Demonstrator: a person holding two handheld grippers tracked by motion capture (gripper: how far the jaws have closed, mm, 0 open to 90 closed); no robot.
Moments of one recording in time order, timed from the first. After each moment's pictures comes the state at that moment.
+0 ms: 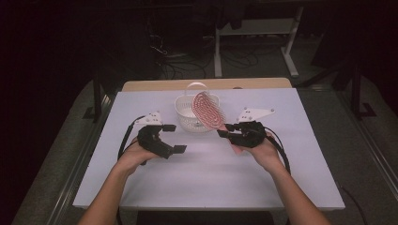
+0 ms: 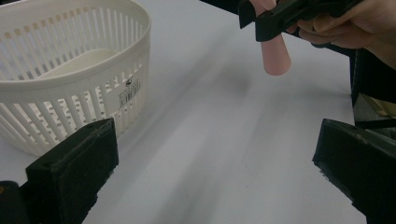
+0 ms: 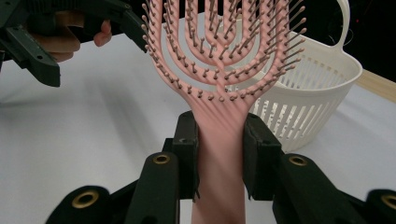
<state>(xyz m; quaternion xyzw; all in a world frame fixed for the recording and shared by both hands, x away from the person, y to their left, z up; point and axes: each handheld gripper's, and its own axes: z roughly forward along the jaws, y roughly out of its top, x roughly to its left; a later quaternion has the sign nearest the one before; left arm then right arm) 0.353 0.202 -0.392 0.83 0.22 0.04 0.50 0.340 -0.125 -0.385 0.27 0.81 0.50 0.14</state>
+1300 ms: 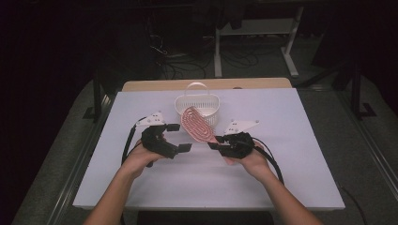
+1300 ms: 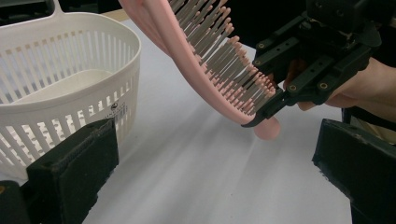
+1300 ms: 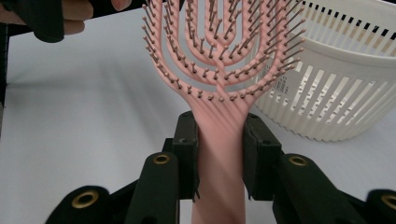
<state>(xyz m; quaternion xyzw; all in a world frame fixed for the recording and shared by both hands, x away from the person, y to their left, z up) 0.344 0.190 -0.389 0.81 0.24 0.04 0.54 0.328 -0.096 -0.413 0.25 0.83 0.48 0.12</state>
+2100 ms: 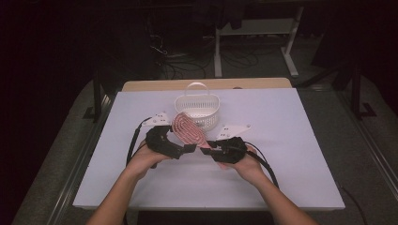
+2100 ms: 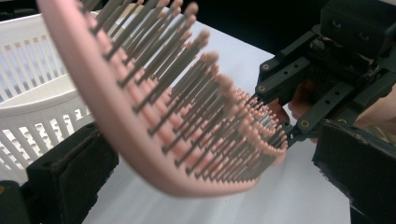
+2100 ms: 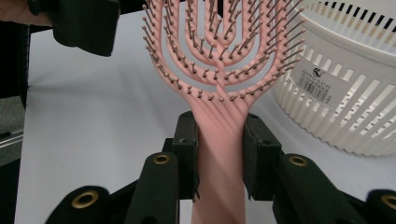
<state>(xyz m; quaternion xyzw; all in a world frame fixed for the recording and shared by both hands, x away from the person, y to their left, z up) 0.339 0.176 -0.386 0.81 0.25 0.04 0.53 0.317 -0.075 -0.416 0.23 0.84 0.49 0.11</state>
